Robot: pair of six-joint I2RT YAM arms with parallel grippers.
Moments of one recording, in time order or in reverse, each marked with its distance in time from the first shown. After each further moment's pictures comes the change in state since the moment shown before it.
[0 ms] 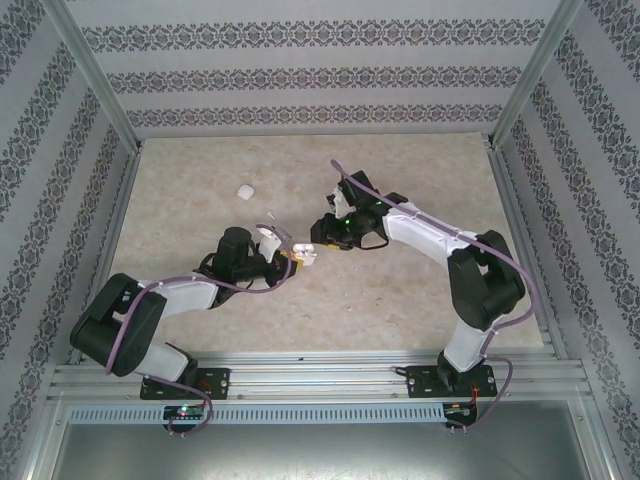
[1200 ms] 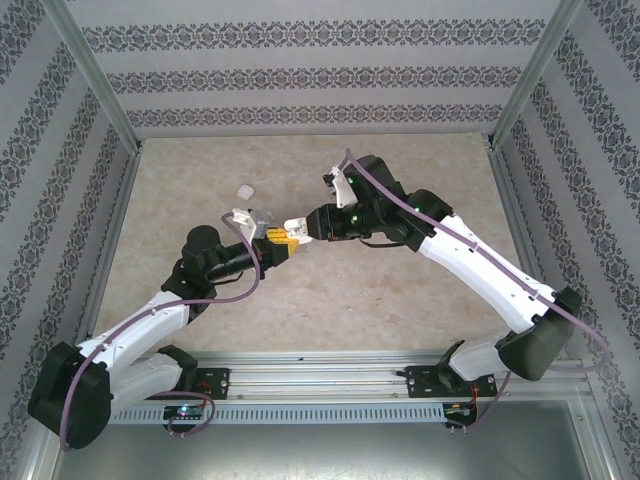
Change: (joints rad) left arm 0.000 -0.429 0.017 -0.023 0.071 -0.158; right arm 0.186 -0.354 0.243 -0.293 0.199 -0.027
